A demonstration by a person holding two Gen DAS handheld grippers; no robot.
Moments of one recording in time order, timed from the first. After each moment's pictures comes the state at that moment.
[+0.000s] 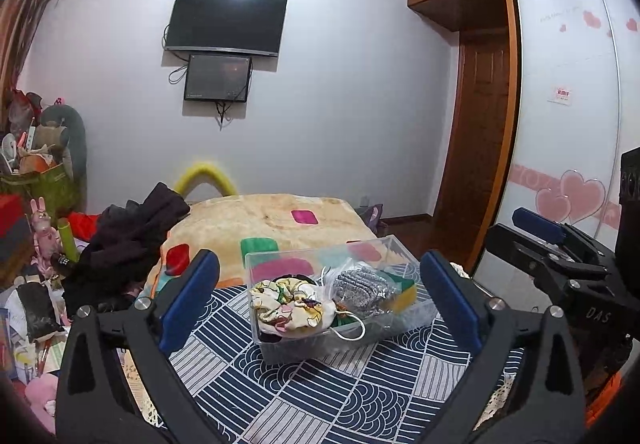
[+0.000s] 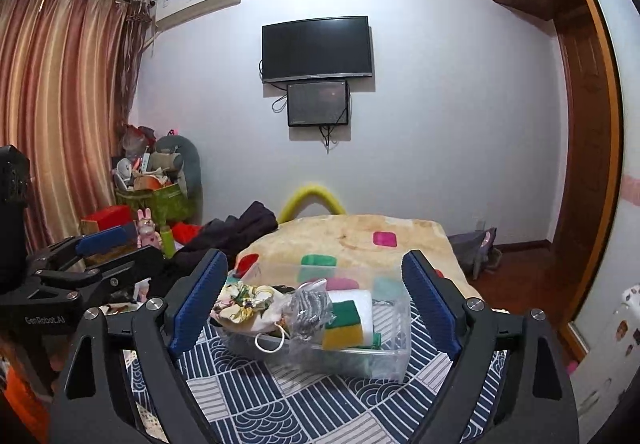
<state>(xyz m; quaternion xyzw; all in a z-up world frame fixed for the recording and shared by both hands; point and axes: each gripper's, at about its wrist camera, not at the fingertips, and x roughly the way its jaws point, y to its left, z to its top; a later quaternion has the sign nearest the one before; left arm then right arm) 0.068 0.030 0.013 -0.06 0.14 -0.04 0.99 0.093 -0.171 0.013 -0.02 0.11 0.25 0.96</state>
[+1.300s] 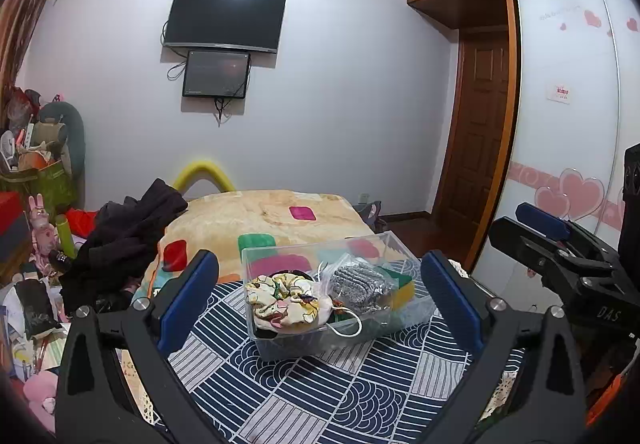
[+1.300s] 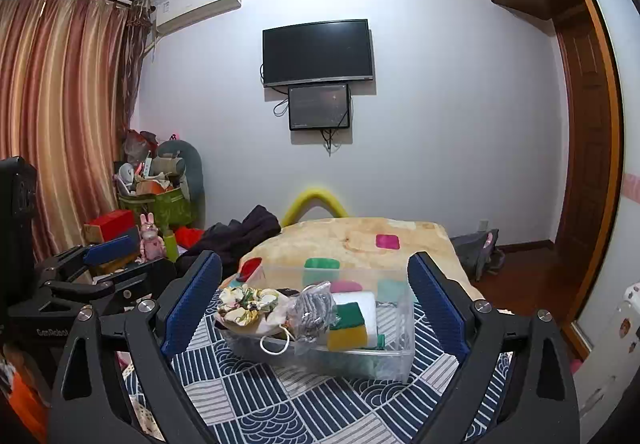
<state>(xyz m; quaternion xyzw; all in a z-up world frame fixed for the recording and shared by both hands) 0.068 0.029 0.010 -0.06 0.15 -0.04 0.99 0.084 -0.175 0.016 -0.01 0.11 0.26 0.96</state>
